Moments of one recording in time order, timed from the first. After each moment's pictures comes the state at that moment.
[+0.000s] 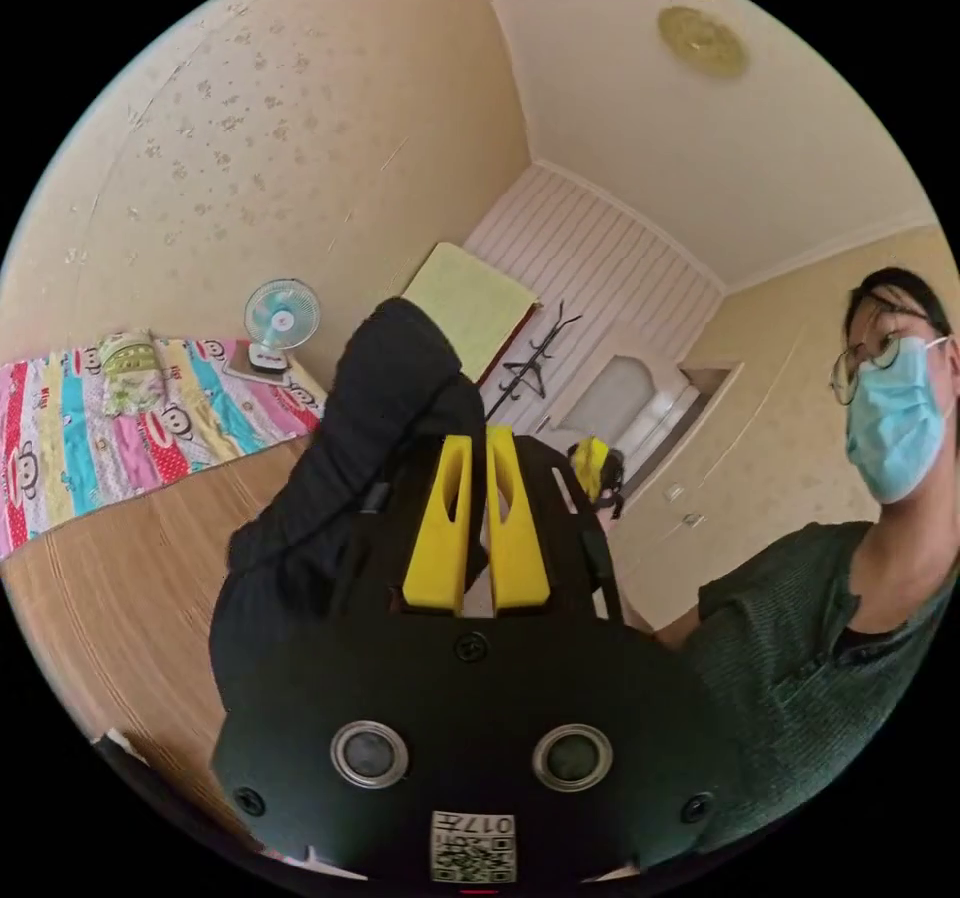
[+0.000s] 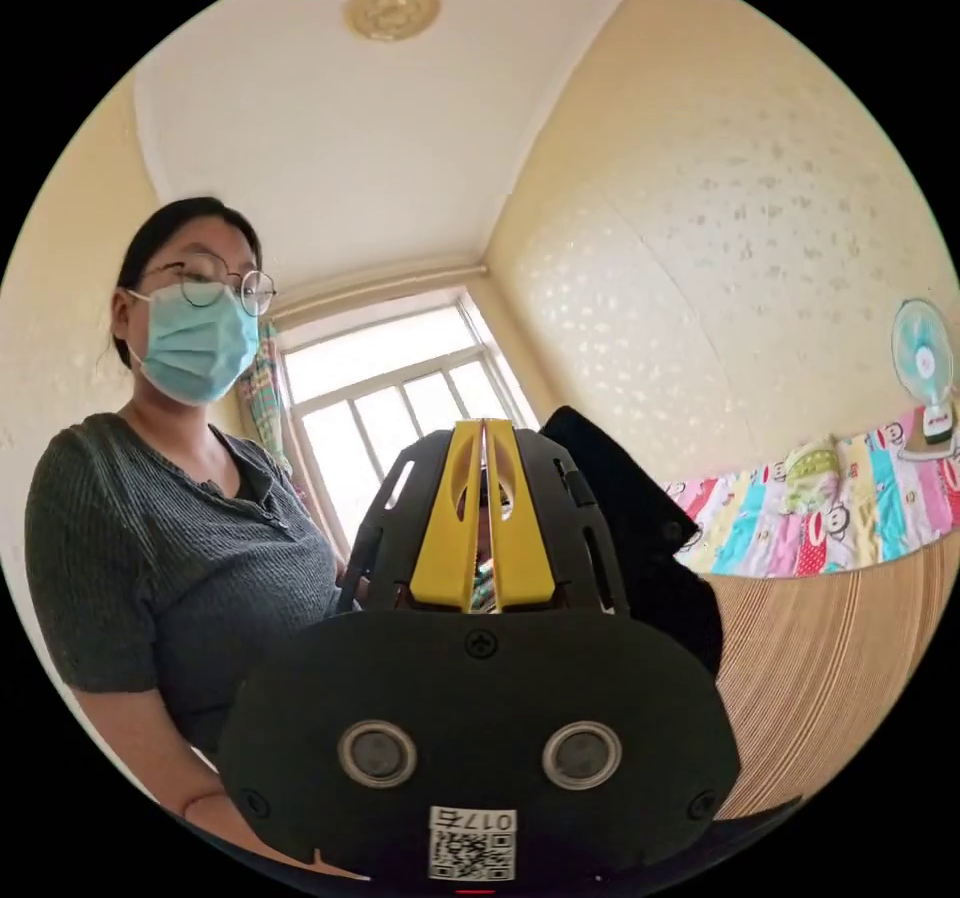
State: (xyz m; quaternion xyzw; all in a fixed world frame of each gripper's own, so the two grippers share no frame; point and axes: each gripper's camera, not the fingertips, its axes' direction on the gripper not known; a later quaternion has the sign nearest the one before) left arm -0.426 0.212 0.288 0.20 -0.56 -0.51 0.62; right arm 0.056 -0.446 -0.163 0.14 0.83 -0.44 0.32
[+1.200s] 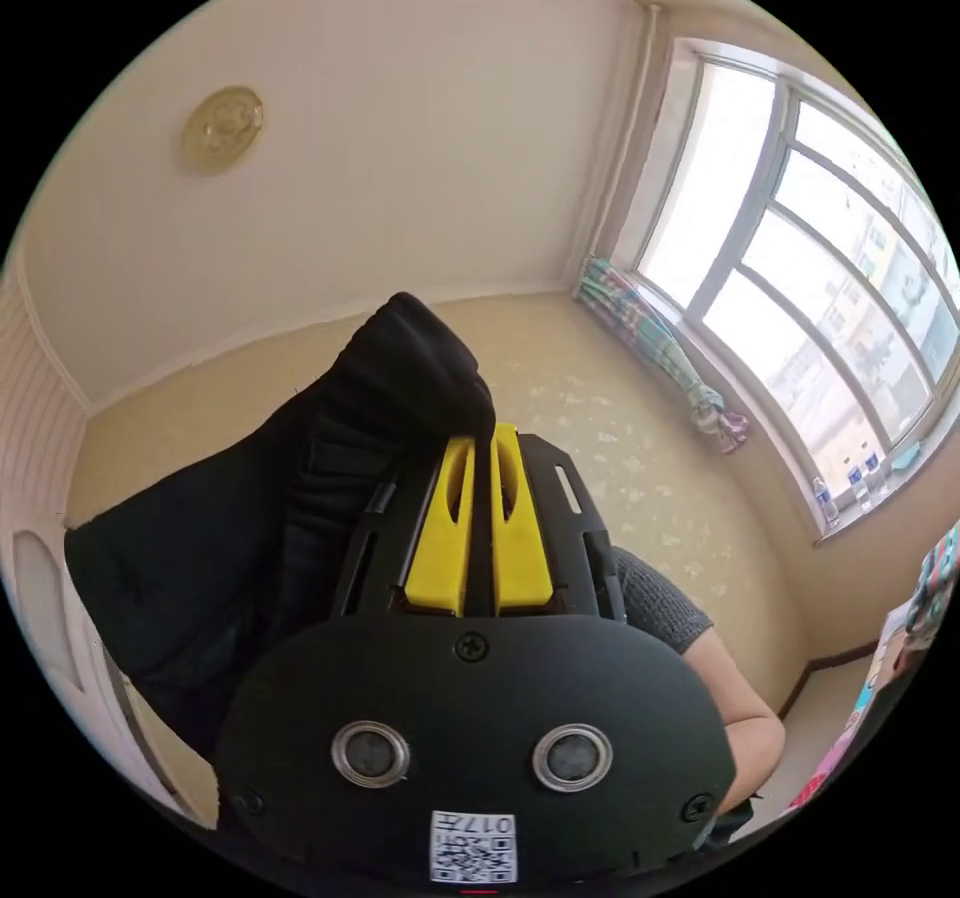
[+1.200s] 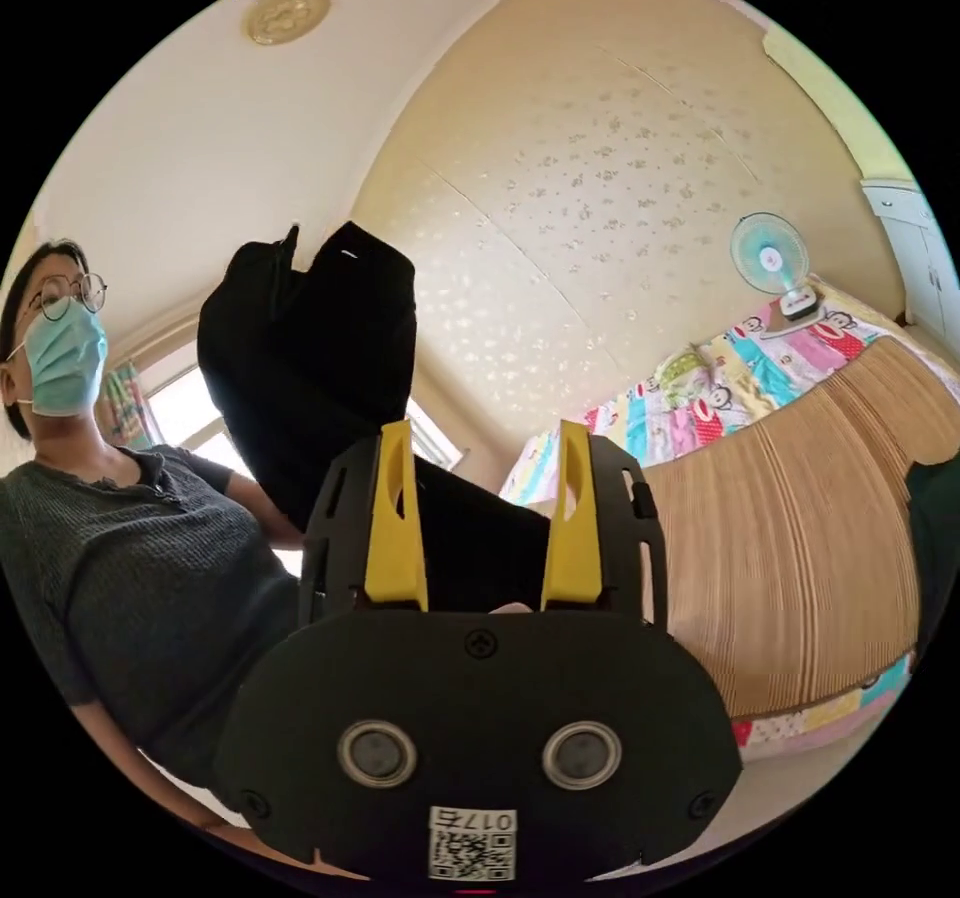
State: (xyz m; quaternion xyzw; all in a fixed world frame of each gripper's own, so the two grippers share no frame) left arm -0.472 0.068 0.247 0.51 0.13 0.12 0.84; right arm 0.202 -0.249 -0.418 0.32 0.85 -0.37 0.20
